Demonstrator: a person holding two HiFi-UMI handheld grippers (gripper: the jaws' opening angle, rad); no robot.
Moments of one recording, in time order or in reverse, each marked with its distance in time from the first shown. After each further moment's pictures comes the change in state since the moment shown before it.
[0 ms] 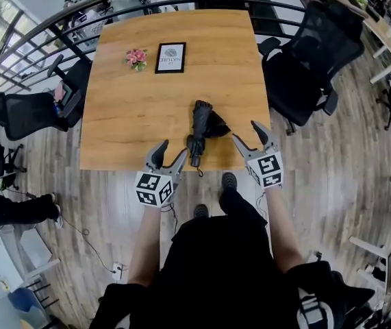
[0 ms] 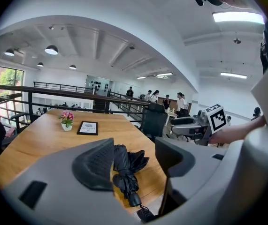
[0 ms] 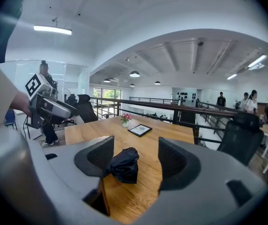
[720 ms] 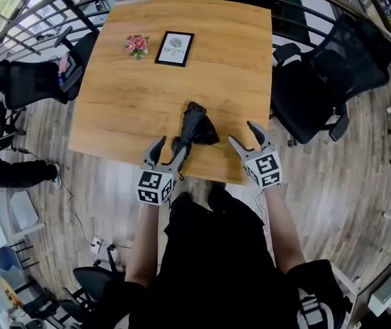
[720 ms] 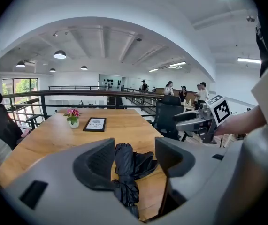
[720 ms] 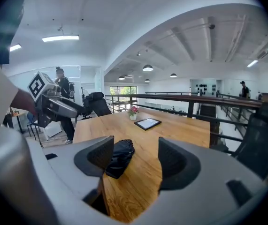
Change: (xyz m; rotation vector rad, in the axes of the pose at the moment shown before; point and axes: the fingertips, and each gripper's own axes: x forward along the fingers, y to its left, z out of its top) left arm 0.076 -0.010 -0.016 0.021 0.067 0.219; right arm 0.057 -0.065 -0.037 -0.015 0.053 0.257
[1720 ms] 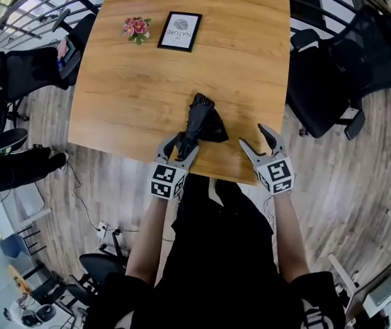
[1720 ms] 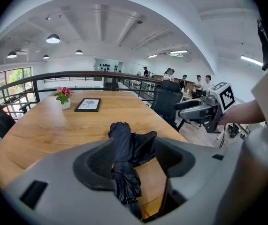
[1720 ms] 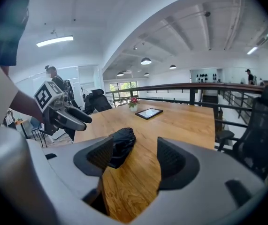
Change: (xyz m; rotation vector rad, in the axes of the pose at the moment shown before) left arm 0.053 0.003 -0.073 -0.022 0.189 -0.054; right arm 0.020 -0.003 -0.052 0.070 0.062 0.047
